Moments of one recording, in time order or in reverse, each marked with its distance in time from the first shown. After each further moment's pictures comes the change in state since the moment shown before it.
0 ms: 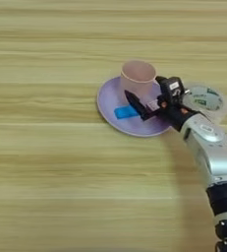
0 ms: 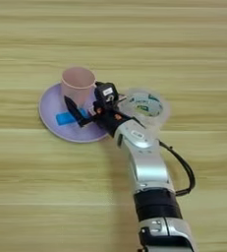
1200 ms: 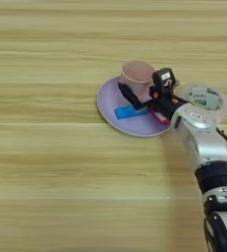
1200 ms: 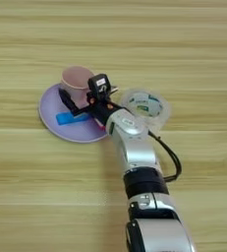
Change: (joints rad) arm -0.138 0.033 -0.011 0.223 0.004 -0.060 0.020
